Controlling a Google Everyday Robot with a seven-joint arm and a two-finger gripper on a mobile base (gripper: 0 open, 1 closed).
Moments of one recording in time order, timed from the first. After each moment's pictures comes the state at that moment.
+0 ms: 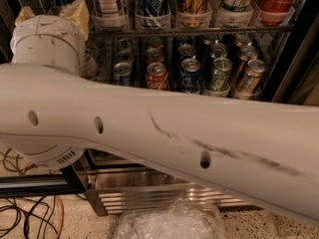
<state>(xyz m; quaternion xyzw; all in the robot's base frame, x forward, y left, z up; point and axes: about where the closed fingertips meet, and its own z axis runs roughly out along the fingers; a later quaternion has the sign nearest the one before) 0.554 0.179 1.070 -0.09 0.66 0.05 0.74</state>
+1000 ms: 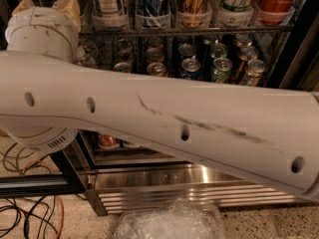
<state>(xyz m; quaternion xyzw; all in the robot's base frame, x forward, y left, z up) 0.574 0.192 1.077 -0.09 0.66 0.05 0.75</state>
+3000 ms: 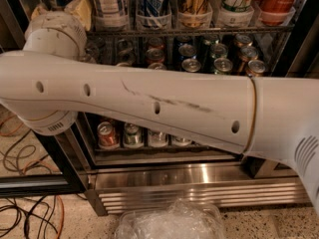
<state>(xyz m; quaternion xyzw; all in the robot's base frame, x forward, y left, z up) 0.630 0.182 1.053 -0.08 0.65 -0.03 0.75</state>
